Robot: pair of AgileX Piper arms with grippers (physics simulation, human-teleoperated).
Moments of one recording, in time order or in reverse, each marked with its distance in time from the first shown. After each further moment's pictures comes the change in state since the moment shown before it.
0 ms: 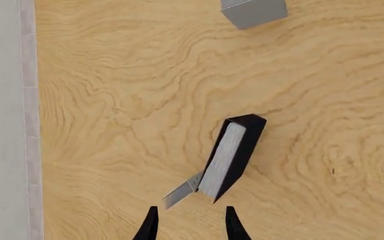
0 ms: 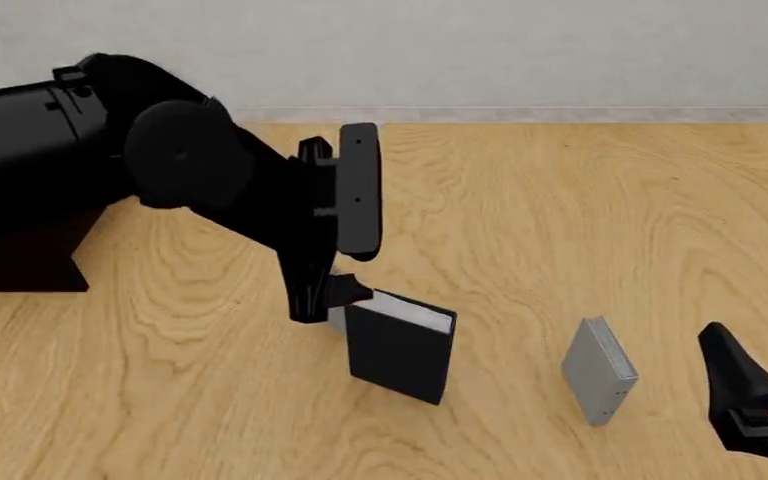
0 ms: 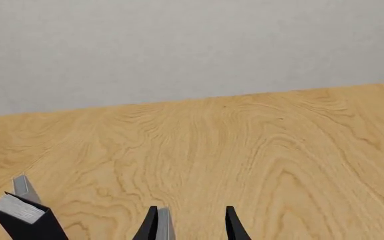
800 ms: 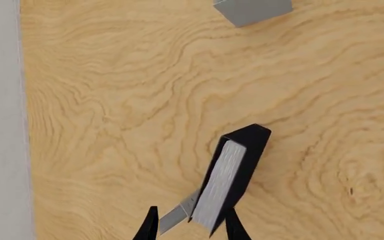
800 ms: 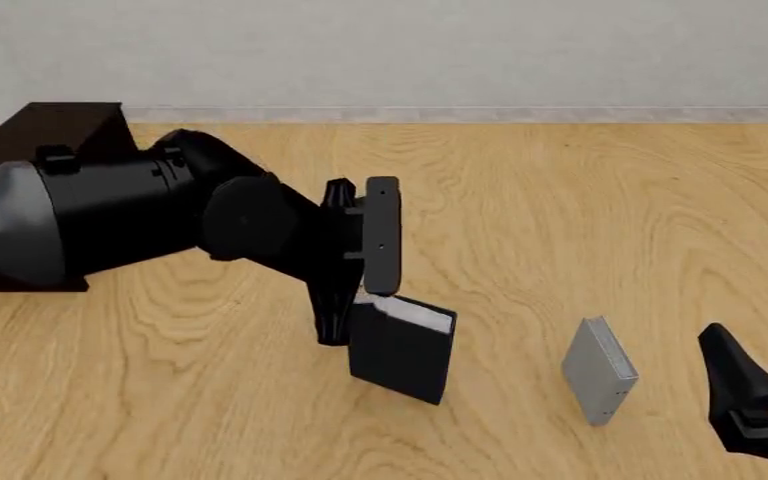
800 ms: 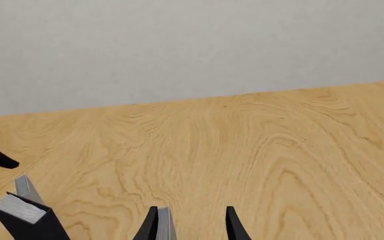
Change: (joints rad) left arm 0.001 0.096 0.098 -0.195 0.029; right arm 0.001 -0.008 0.000 0.009 0.006
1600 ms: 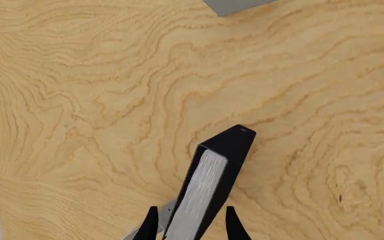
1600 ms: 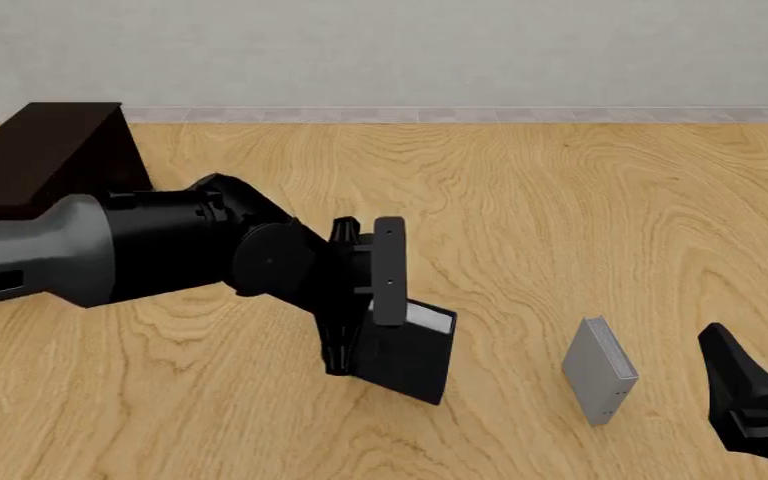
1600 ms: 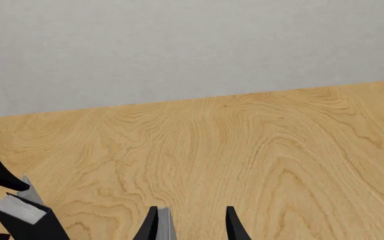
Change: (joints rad) left arm -0.013 0.060 0.070 -0.064 -0.042; right arm -0.001 0.005 0.000 -0.005 0.002
